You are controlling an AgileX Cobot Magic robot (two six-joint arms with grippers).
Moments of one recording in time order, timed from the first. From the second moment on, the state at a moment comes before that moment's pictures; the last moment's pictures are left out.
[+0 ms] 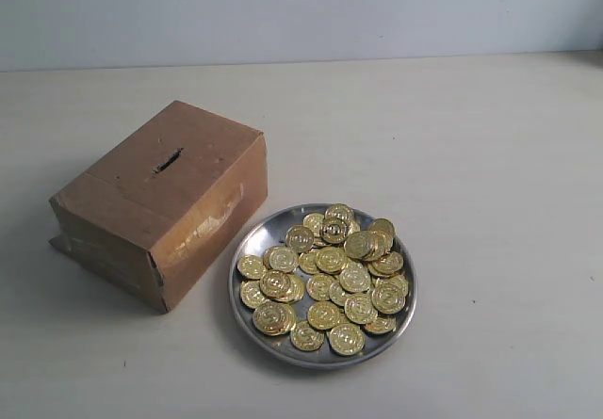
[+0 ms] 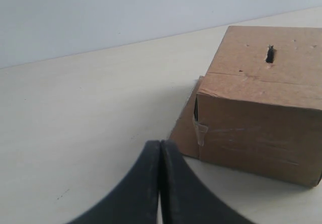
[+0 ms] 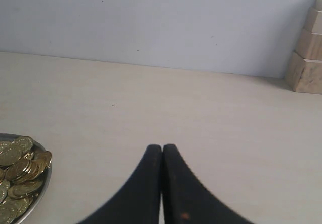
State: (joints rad) left arm -0.06 0.01 0.00 -0.18 0.37 0.34; right arm -0.03 0.00 0.00 0.08 0.29 -0.13
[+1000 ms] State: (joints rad) left arm -0.06 0.01 0.00 -0.18 0.37 0.34; right arm -0.03 0.00 0.00 0.42 0.12 -0.13
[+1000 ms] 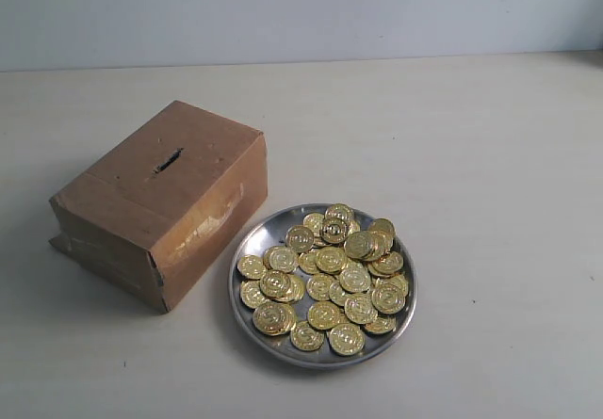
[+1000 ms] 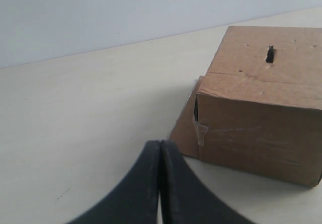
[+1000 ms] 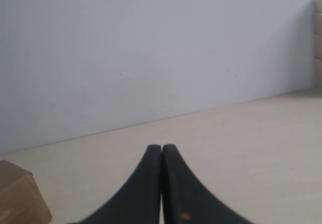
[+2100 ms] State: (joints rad) left arm -0.06 0.01 0.00 -0.18 0.37 0.34; right arm -0.03 0.07 -0.21 0.85 0.30 -0.32
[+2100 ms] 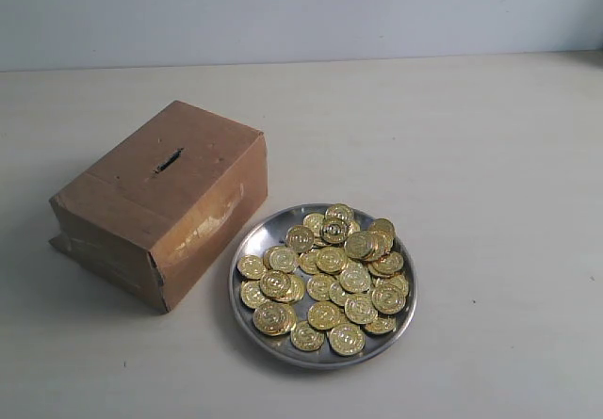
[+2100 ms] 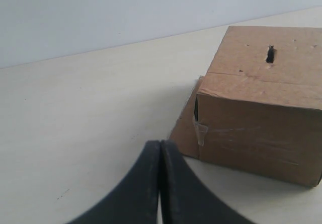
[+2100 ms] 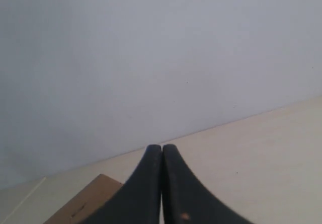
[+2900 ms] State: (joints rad) left arm -0.06 0.01 0.00 -0.18 0.37 0.34; right arm 0.11 0.96 -0.56 0.77 0.57 -0.62
